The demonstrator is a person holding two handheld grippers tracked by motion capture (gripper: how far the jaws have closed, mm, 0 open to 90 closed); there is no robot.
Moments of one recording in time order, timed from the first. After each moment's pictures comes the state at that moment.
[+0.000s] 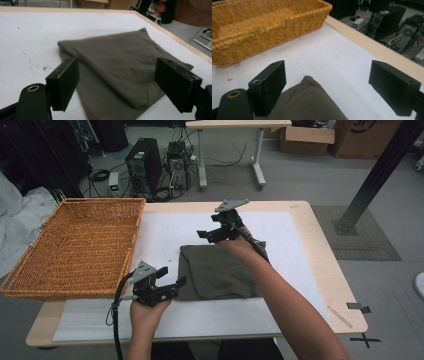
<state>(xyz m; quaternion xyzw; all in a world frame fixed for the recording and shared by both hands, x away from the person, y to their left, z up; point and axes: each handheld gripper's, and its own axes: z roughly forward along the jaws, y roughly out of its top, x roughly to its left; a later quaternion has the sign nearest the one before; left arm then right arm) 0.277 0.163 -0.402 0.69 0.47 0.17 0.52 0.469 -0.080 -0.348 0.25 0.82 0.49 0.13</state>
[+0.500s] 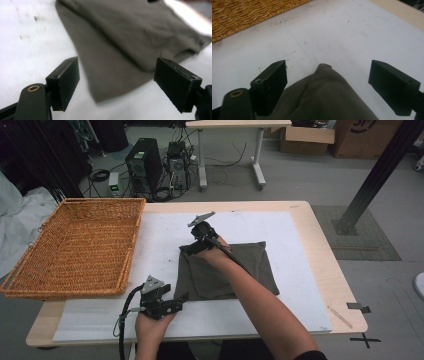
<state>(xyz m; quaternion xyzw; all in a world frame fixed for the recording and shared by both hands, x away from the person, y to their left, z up) 0.270 0.156 -0.445 0.73 0.51 0.14 0.44 0.482 -0.008 -0.407 0.25 0.87 0.41 0.09</state>
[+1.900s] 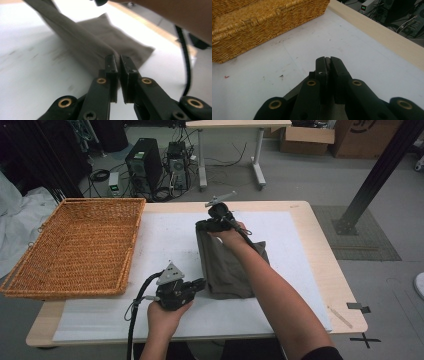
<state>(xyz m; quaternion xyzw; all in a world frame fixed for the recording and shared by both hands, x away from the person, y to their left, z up) 0.272 0.099 -0.376 0.76 0.37 0.10 0.52 0.498 -0.067 -0.345 0.26 0.85 0.45 0.08</state>
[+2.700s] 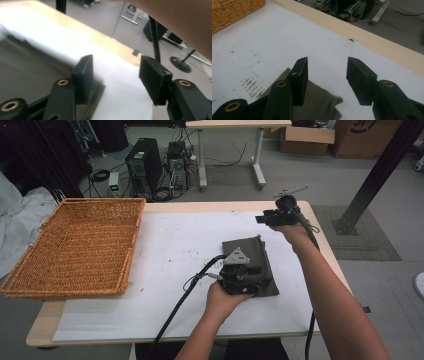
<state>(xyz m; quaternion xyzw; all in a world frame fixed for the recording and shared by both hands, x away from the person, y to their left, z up) 0.317 -0.026 -0.371 0.77 0.26 0.00 0.58 0.490 -0.245 -0.316 0.38 0.81 0.42 0.16</state>
